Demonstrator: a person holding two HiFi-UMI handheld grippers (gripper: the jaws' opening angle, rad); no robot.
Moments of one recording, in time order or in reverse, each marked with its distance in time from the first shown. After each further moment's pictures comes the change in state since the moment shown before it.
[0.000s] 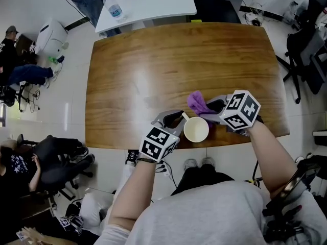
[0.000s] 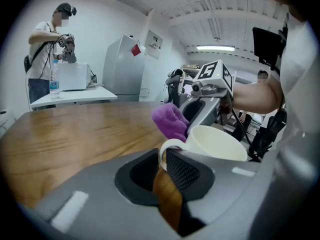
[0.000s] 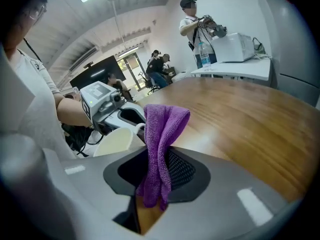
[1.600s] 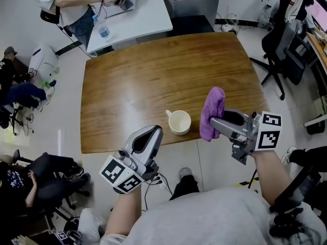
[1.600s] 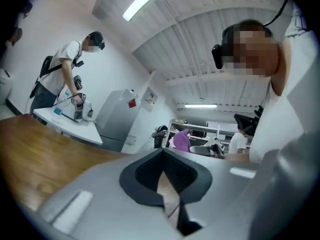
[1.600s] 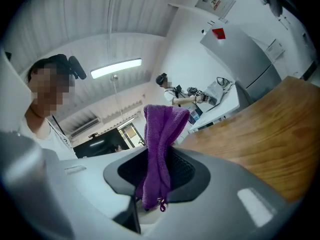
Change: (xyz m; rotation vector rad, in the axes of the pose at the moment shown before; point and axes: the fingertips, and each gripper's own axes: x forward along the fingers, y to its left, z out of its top) left arm -0.181 -0.102 0.101 -0.110 -0.640 -0.179; right arm -0.170 0.148 0.041 0.302 -0.832 0.045
